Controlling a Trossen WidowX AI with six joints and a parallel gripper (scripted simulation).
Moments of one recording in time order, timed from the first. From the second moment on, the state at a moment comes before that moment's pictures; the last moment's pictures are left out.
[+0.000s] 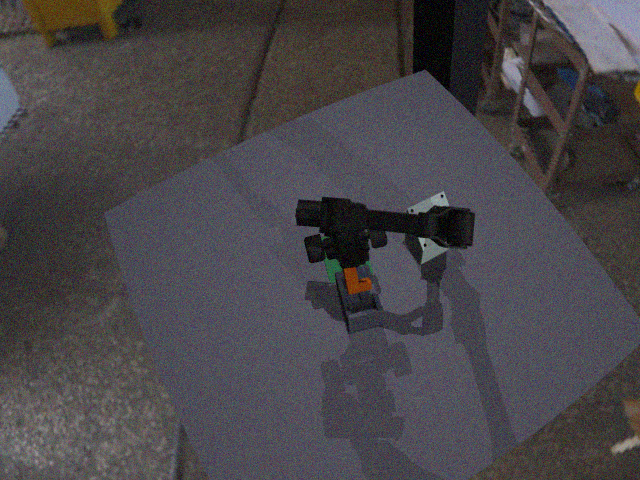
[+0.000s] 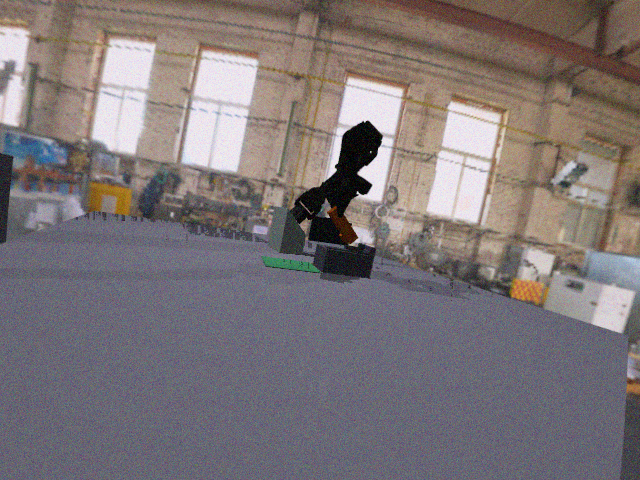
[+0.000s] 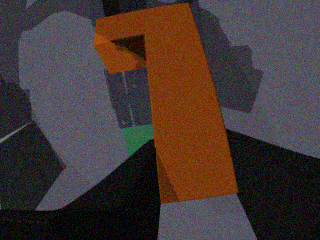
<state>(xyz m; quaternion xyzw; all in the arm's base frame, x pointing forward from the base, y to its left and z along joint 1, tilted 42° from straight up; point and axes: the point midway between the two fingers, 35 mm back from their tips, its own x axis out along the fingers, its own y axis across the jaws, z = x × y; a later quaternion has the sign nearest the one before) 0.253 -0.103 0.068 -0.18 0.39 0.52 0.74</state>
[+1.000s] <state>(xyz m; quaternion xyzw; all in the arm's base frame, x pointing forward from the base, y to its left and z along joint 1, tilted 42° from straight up) 0.192 -0.177 -0.010 -0.17 0.39 0.52 0.74</state>
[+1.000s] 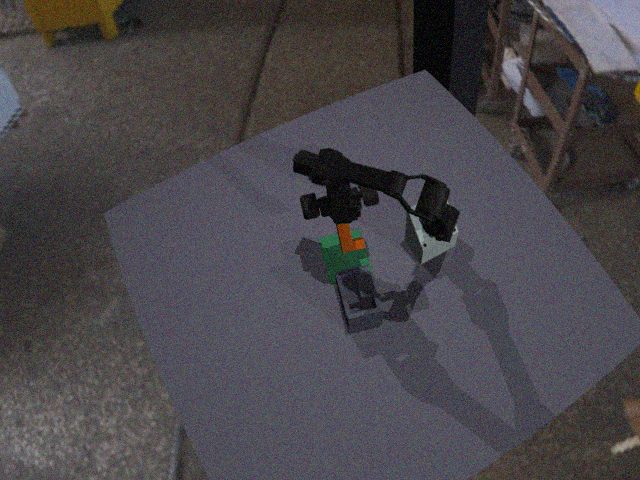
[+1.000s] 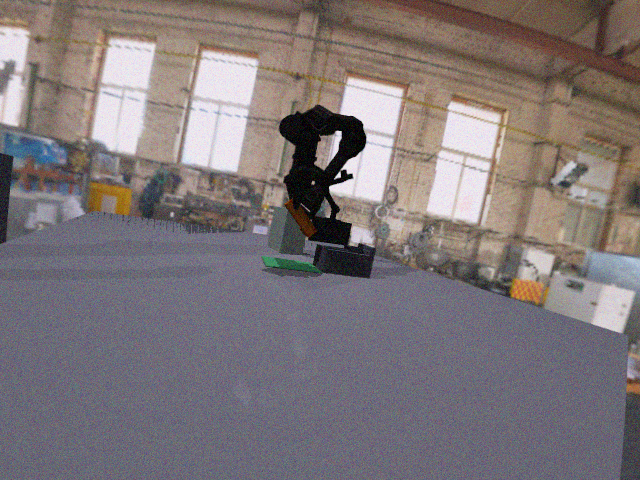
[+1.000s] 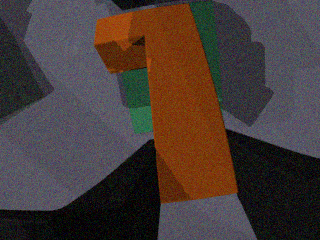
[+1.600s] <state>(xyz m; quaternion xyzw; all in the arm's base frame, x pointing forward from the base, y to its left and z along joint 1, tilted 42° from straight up) 0.195 -0.169 -0.028 -0.18 0.39 0.52 0.74</state>
